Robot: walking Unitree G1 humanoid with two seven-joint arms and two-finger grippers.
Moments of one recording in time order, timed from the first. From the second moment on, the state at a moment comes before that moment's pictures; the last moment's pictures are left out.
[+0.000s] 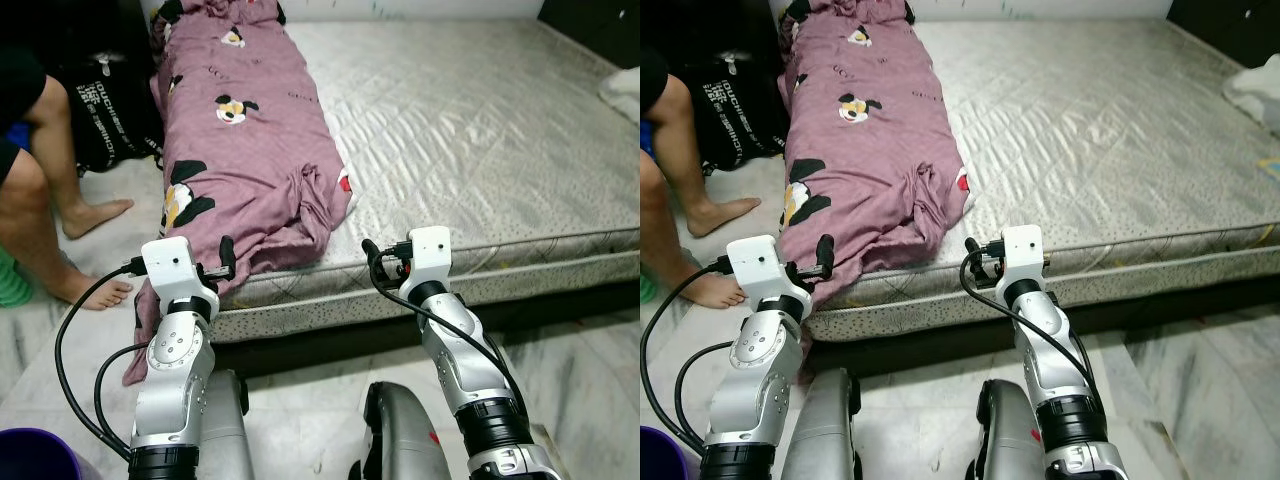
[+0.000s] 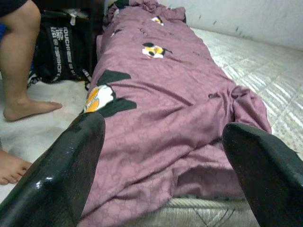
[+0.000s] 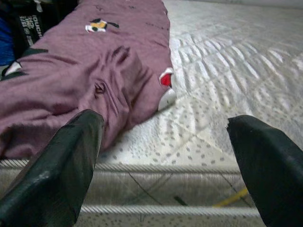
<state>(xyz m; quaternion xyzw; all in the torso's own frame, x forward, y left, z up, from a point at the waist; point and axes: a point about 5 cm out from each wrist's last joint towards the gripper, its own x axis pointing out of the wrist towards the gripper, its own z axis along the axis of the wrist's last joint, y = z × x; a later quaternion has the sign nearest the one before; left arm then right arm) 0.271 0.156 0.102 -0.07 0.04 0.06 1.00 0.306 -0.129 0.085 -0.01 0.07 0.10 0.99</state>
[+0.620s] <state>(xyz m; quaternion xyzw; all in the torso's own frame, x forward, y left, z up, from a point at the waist) 0.272 0.149 0.106 -0.07 0.03 0.04 1.00 0.307 -0.136 0.086 -0.01 0.07 0.10 0.99</state>
